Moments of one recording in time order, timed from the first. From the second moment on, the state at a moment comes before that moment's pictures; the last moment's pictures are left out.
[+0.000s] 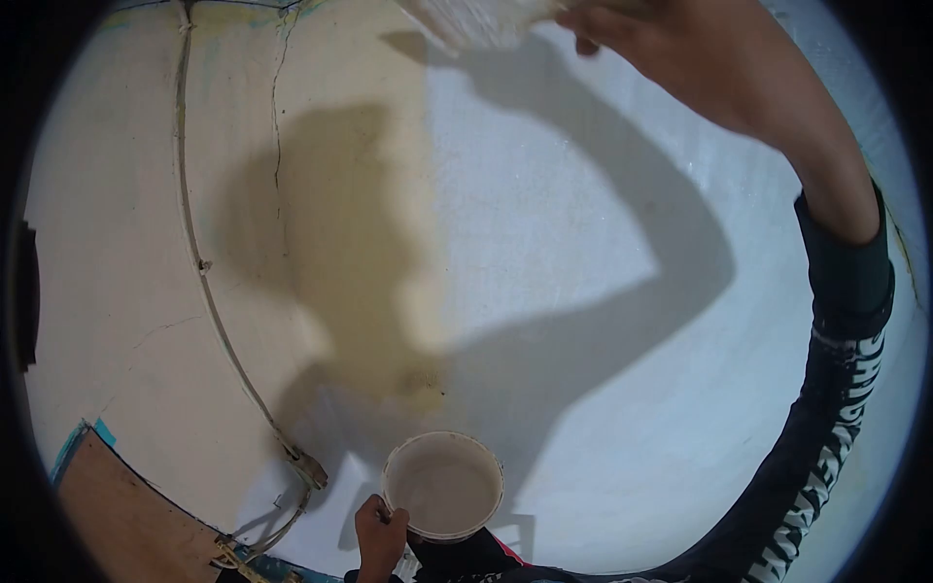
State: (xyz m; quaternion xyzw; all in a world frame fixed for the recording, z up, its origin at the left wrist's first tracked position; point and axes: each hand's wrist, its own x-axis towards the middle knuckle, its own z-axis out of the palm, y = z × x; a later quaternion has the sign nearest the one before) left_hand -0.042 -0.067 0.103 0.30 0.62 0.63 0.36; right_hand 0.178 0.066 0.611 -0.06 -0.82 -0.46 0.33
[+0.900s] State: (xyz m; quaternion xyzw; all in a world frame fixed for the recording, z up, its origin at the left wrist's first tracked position) left_hand -0.051 -0.083 0.042 0.34 0.72 0.58 0.19; right_hand 0.097 0.076 0.586 -0.11 -0.64 -0.71 0.27
